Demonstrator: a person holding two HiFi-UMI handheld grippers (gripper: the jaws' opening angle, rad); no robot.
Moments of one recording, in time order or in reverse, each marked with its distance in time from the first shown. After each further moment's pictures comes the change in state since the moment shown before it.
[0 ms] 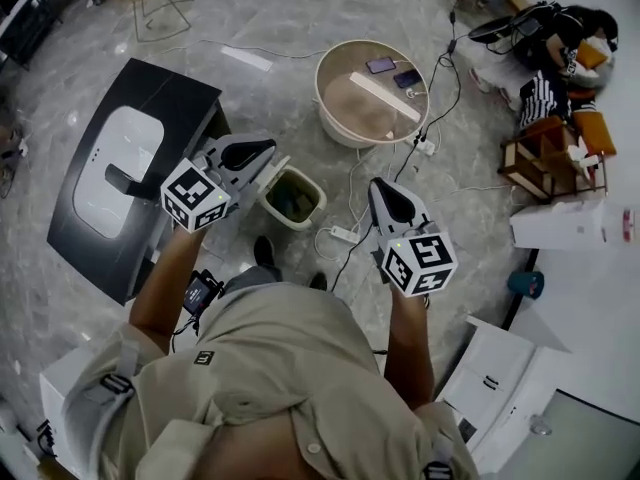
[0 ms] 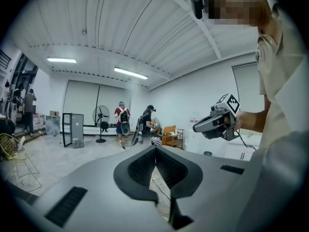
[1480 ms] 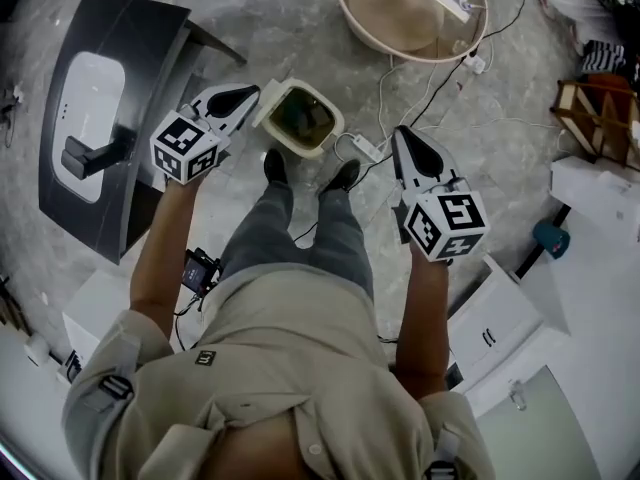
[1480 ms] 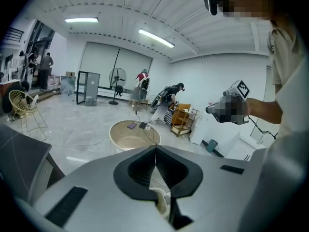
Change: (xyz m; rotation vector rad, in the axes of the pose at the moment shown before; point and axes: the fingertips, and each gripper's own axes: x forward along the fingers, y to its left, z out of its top) left arm 0.096 0.100 -0.234 -0.283 0.338 0.099; right arm 0.135 -0.123 -0.137 0.199 0.255 0.037
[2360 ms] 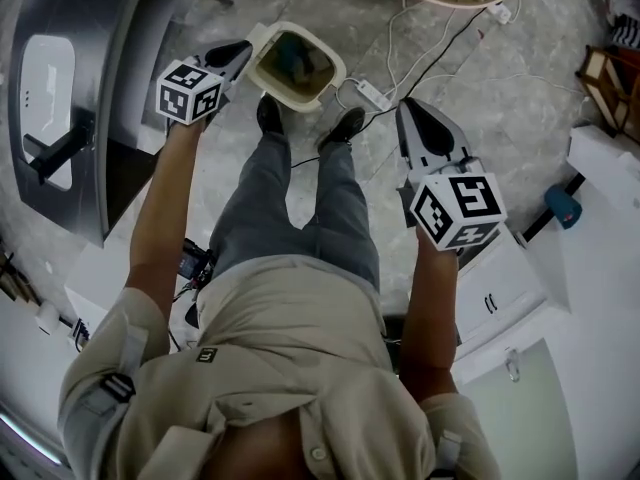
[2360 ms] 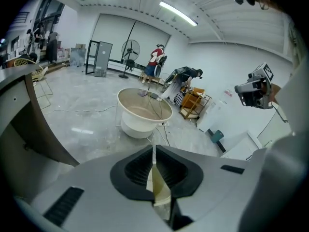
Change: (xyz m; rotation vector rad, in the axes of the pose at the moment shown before) left arm 0.107 0.063 -0.184 -0.175 0.246 0.051; right arm 0.055 -0.042 -0.093 0.068 0.136 0.007
